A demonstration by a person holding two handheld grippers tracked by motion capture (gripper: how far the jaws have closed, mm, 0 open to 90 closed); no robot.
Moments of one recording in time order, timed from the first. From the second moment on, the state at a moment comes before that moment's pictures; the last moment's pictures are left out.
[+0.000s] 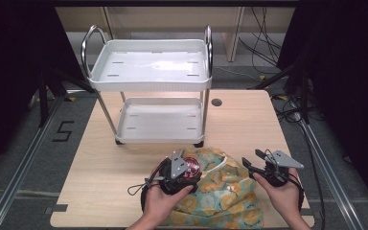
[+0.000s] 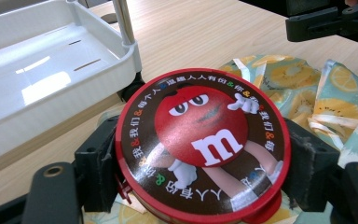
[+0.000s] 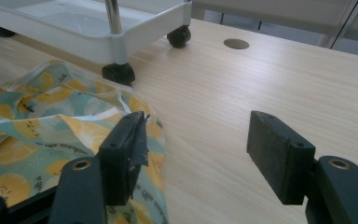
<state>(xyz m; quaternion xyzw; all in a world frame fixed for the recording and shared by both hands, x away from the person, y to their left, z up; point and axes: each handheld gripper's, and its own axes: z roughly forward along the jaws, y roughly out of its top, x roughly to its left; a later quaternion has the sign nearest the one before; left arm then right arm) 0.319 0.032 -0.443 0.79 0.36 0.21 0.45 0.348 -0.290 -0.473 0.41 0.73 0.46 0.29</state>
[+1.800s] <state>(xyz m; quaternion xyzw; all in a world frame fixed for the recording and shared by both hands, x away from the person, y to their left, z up) 0.326 0.059 -0.413 0.77 0.40 0.23 0.45 0.347 -0.290 -0.472 0.41 0.73 0.46 0.28</state>
